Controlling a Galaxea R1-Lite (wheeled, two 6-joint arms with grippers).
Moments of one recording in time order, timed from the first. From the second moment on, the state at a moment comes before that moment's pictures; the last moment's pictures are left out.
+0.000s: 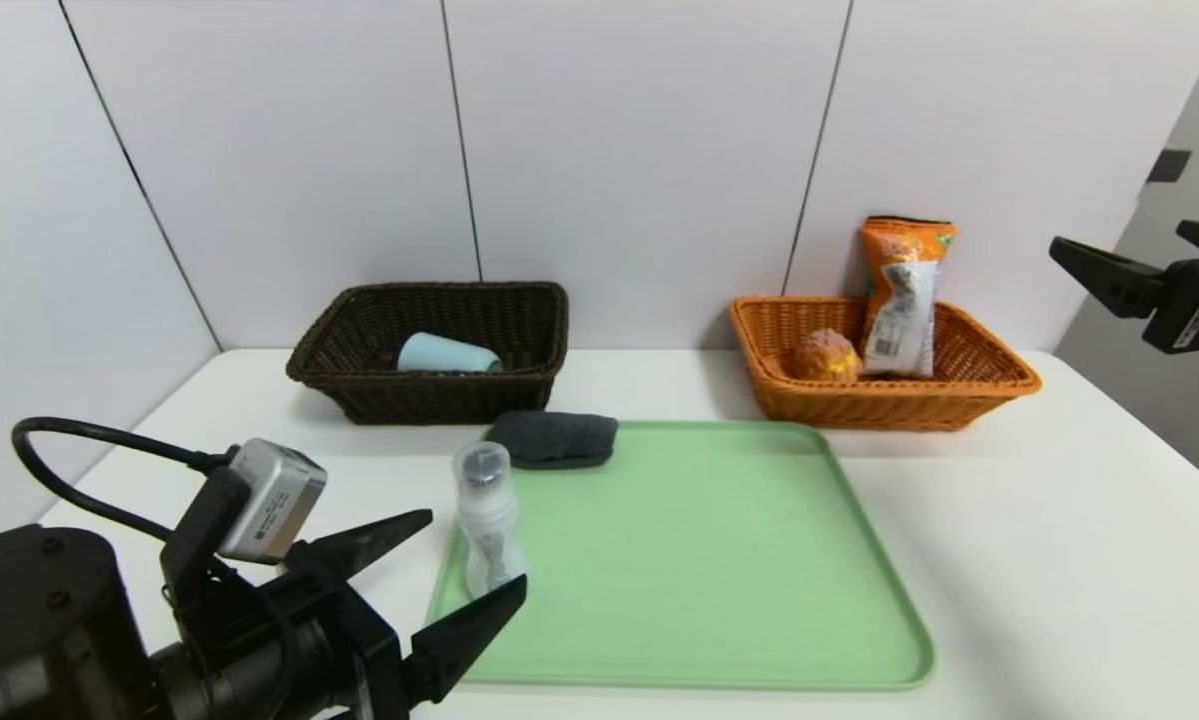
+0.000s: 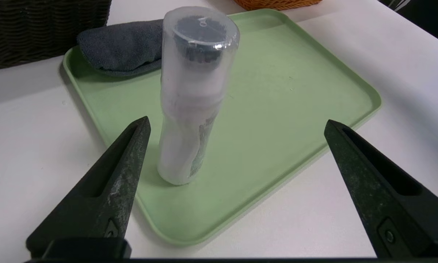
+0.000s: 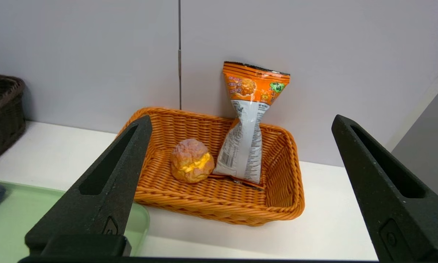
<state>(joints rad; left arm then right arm) -0.76 1.39 -0.20 -1.05 0.03 -0.22 -0.05 1.30 -0.66 -0.73 0.13 -0.09</state>
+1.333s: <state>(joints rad) -0.75 1.85 -0.19 -1.52 0.12 -0.14 -0.05 1.26 -0.62 -0.73 0.14 -0.05</state>
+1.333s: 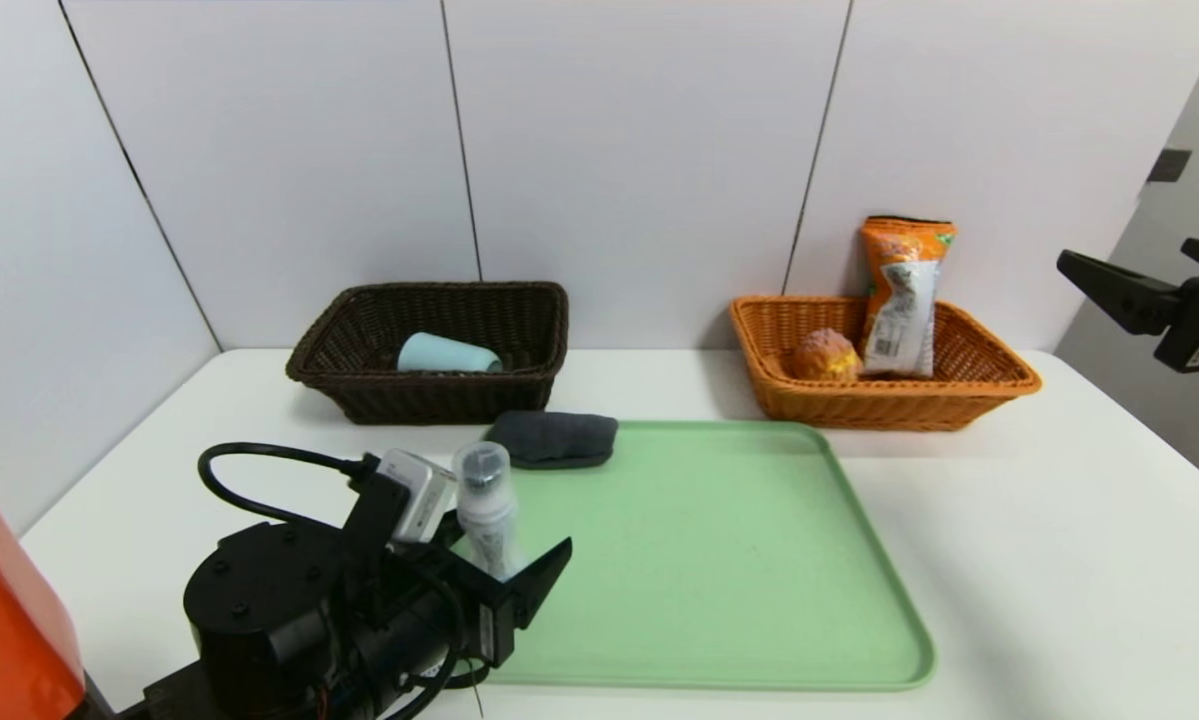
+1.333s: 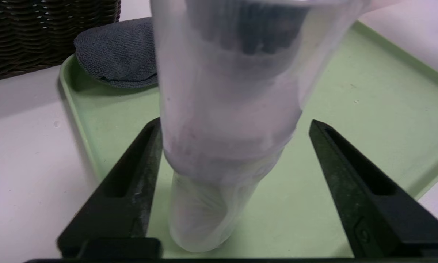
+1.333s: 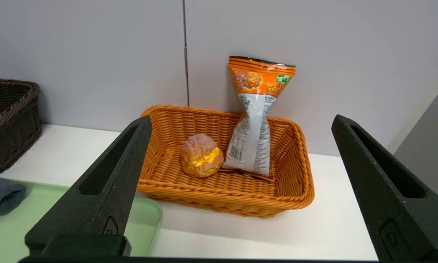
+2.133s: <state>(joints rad) -0.75 1.79 -0.21 -1.52 0.18 -0.09 -0.05 1.24 -0.57 -0.73 0.14 -0.05</state>
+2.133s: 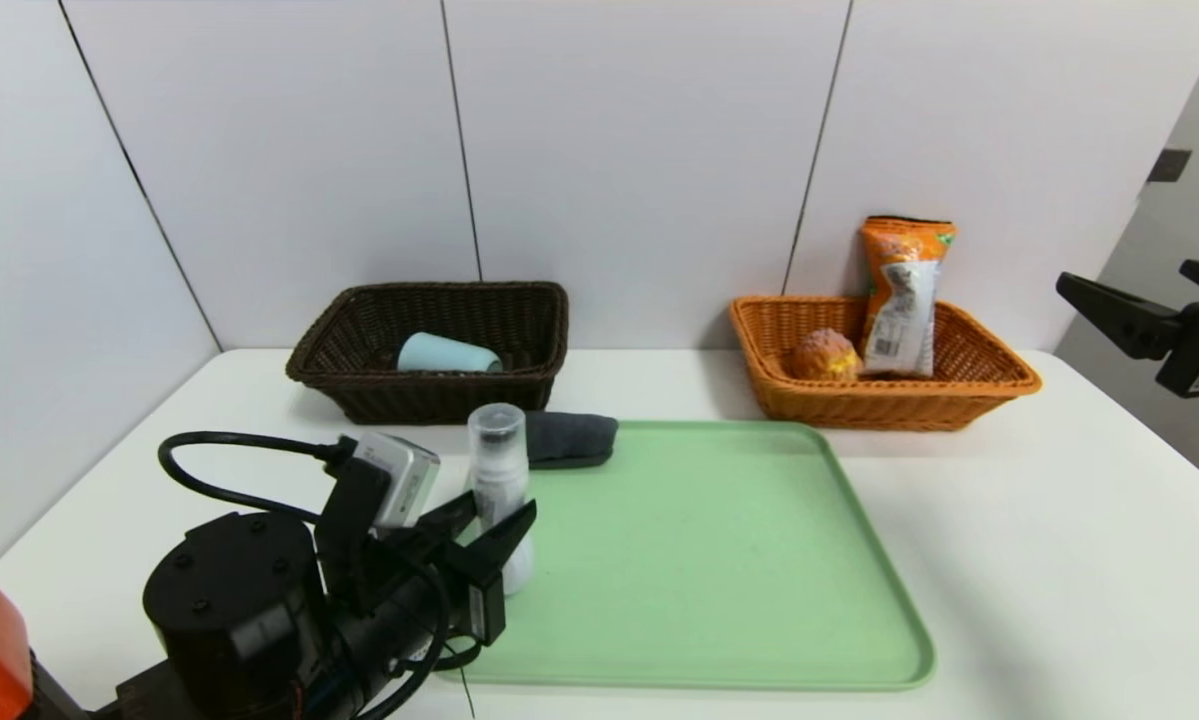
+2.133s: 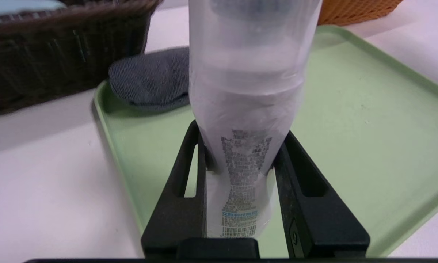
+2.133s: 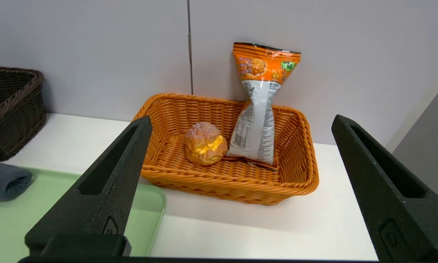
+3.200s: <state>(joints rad) -0.24 1.76 -0.96 -0.92 0.02 -0.02 -0.05 1.22 -0.54 -0.73 0.15 -0.03</state>
